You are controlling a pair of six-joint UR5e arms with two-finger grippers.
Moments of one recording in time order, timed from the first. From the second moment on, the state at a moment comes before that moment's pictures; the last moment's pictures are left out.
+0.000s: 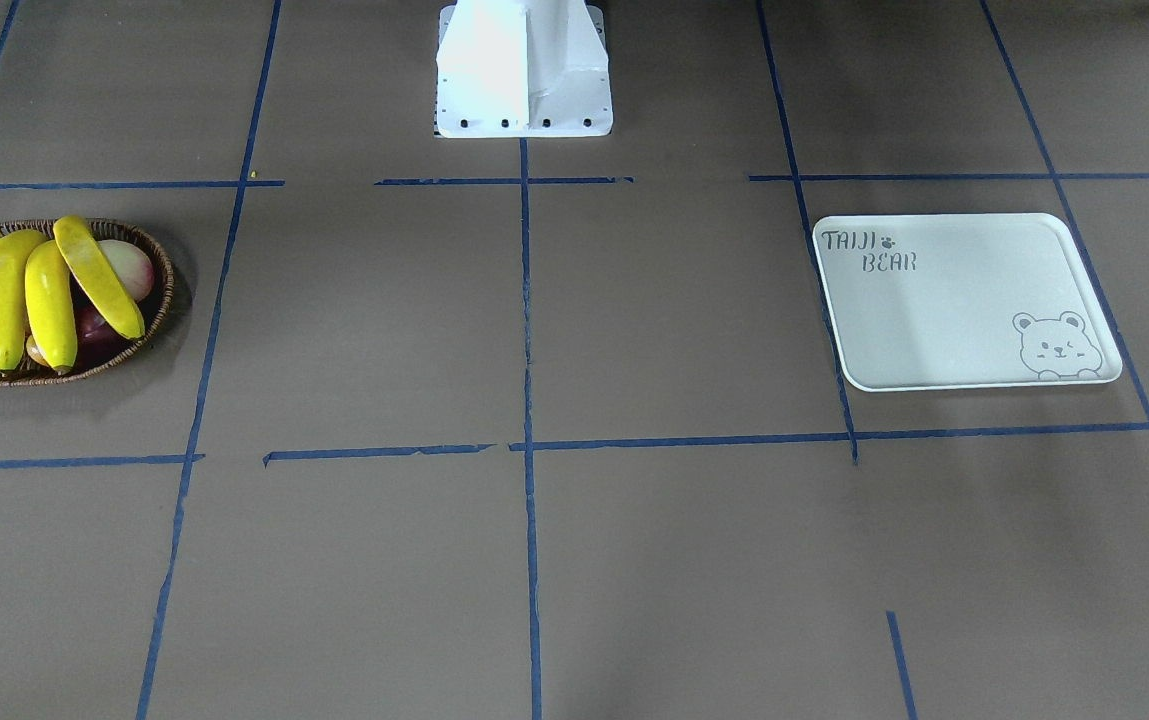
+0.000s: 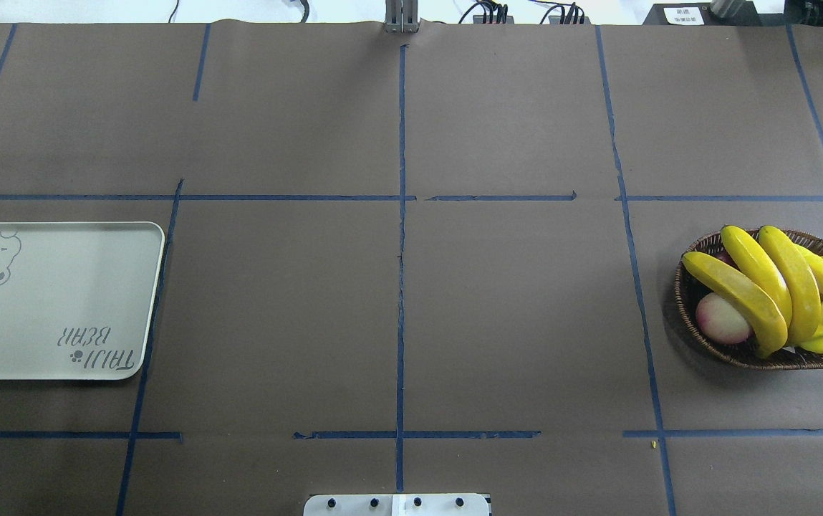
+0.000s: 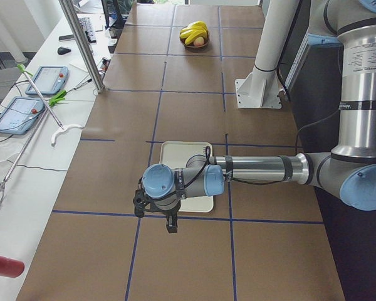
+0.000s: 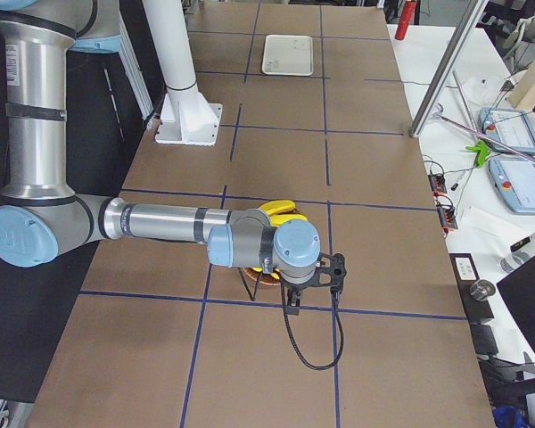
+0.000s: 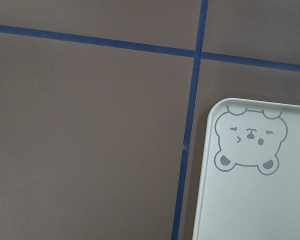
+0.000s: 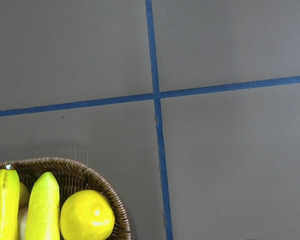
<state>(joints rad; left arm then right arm) -1.62 -1.50 -1.61 -1.47 -2.44 0.02 1.65 -1.65 1.64 -1.55 2.47 0.05</state>
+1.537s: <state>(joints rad) -1.62 -1.50 -1.61 -1.47 -2.44 0.02 1.65 -1.66 1.65 -1.54 2.46 0.05</state>
